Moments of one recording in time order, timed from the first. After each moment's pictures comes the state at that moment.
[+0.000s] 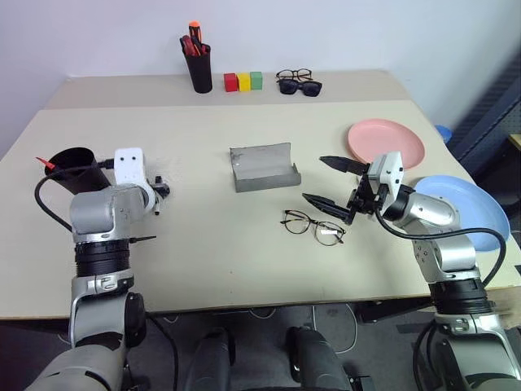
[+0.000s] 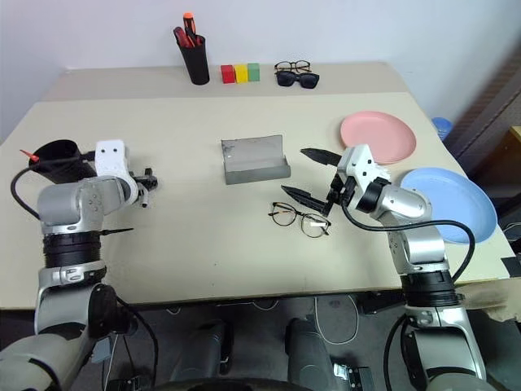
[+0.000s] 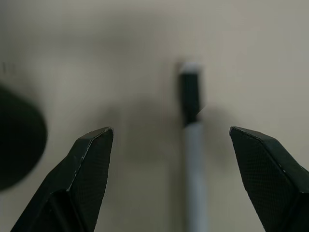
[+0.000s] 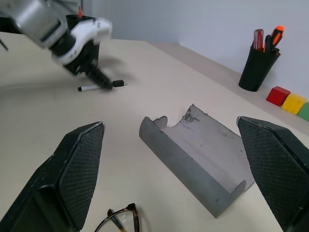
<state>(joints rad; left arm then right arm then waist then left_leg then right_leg) -0.74 0.38 0.28 0.21 -0.22 1.19 0.11 -0.43 -0.54 -0.04 0.06 0.42 0.04 1.01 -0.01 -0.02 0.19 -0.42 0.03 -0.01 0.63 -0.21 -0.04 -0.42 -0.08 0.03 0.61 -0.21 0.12</state>
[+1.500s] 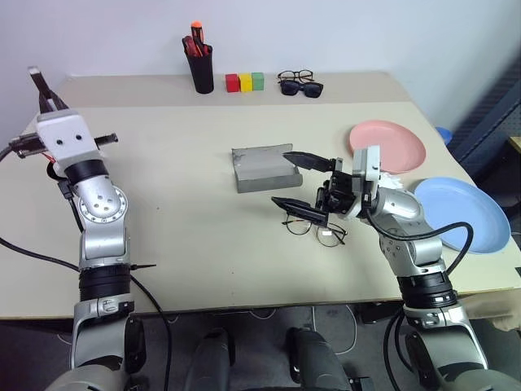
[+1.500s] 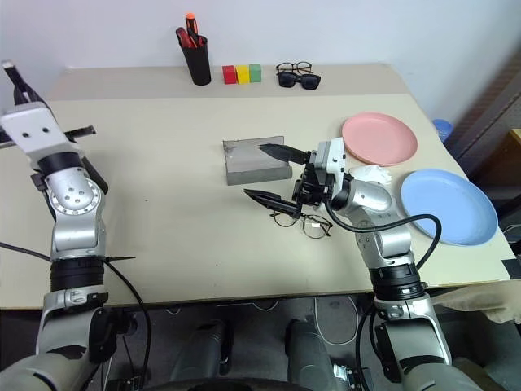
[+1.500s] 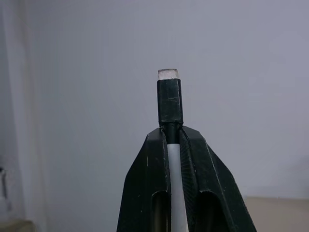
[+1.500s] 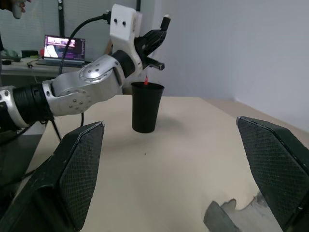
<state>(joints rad) -0.51 0.37 0.31 0.18 0.18 -0.22 0.42 -0.51 -0.39 0.03 0.01 0.52 0.08 1.12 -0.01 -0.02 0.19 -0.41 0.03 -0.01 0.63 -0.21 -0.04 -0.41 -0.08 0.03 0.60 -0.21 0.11</state>
